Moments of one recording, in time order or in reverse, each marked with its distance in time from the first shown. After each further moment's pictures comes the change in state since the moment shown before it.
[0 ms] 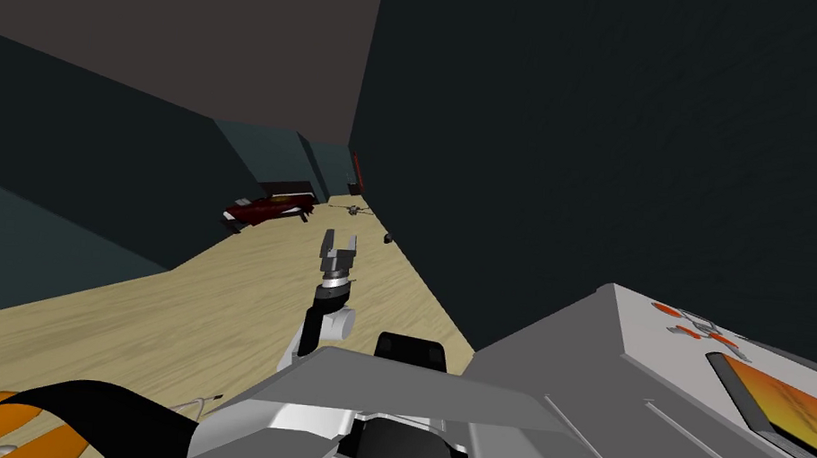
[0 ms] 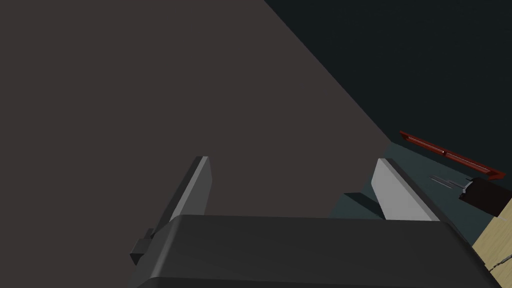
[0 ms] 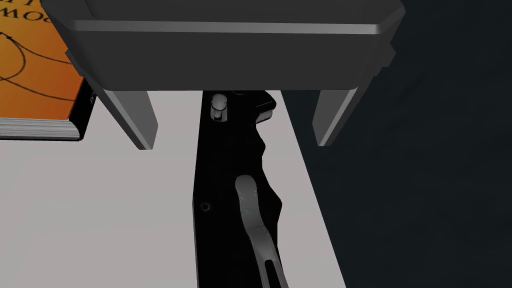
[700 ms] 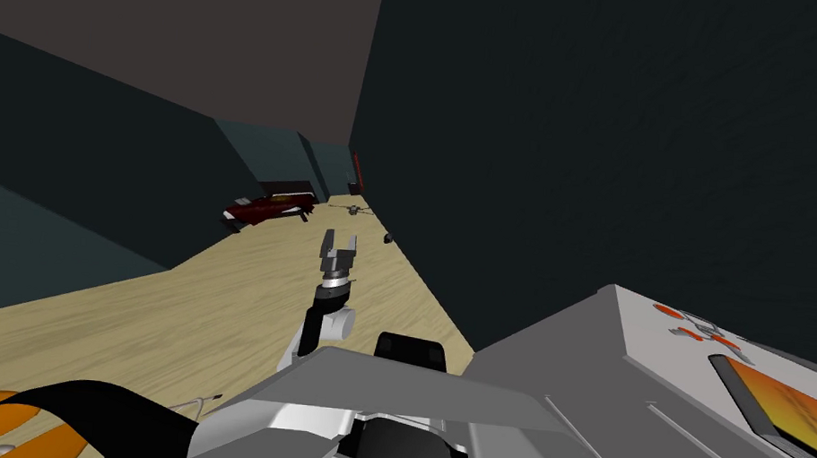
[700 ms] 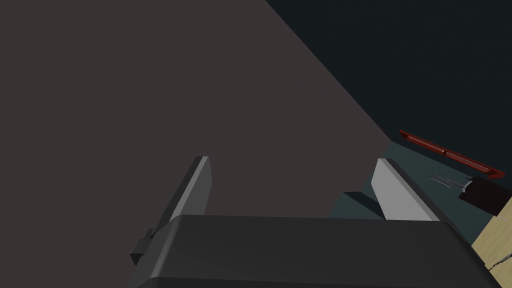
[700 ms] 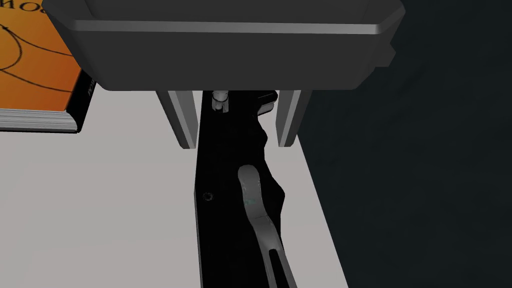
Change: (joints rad) left arm 0.000 0.000 0.000 0.000 0.000 0.000 0.000; right arm 0.008 0.030 -0.038 0.031 0.040 -0.002 -0.001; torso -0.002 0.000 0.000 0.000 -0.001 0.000
